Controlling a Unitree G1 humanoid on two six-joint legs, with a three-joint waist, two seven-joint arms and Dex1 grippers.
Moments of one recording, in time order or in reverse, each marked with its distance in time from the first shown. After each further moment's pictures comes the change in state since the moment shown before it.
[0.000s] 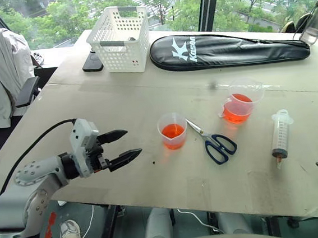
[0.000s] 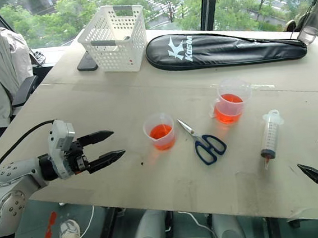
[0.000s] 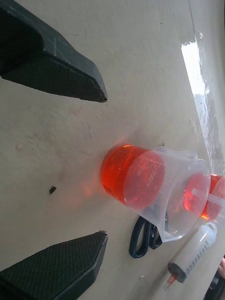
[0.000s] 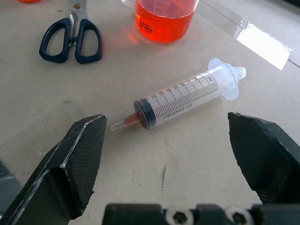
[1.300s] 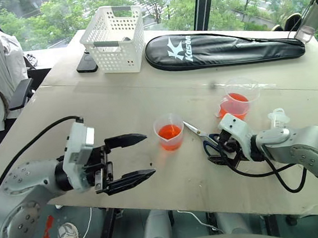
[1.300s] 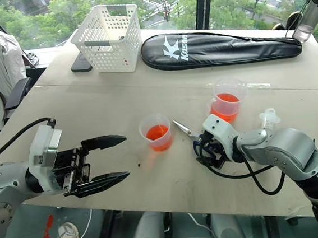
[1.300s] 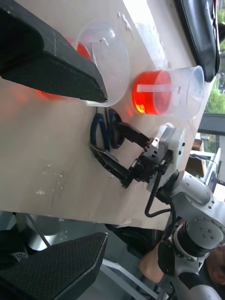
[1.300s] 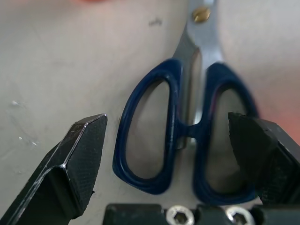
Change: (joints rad) left arm 0.090 0.040 0.105 -0.263 -0.246 0.008 -0.117; right arm -1.114 -0.006 1.290 0.036 0.190 0.768 -0.844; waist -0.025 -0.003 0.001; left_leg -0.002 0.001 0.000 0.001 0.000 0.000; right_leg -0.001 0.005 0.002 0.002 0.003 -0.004
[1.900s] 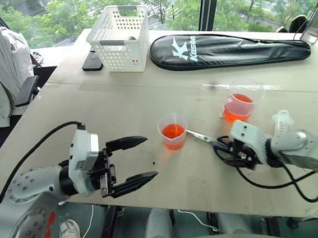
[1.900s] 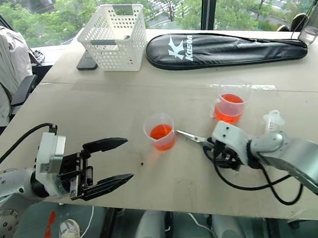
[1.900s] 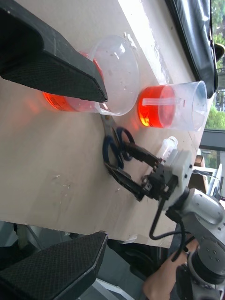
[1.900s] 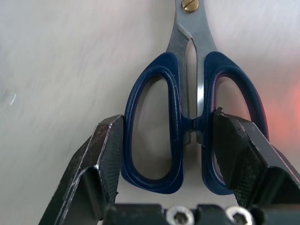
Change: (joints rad) left arm 0.031 -0.033 -0.038 -0.011 0.070 -0.084 0.021; right arm 0.128 -0.200 -0.041 -0.126 -0.152 -0.092 0.234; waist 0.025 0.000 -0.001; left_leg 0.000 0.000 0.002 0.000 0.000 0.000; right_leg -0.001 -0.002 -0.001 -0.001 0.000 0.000
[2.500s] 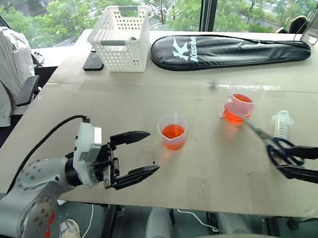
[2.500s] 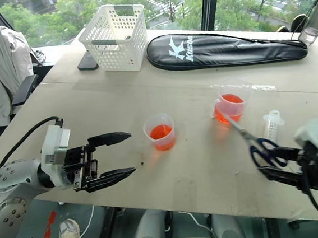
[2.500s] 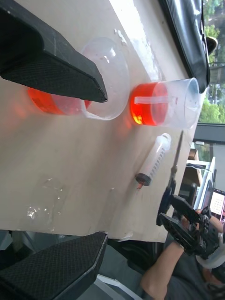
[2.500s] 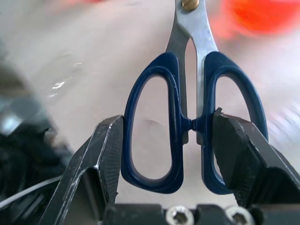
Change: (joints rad) left arm -0.130 0.001 -0.097 0.089 0.006 -0.018 -0.032; right arm 0.826 0.057 -1.218 -0.144 0.242 -0.002 0.349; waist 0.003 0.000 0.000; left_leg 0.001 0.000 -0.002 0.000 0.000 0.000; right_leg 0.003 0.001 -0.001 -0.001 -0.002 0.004
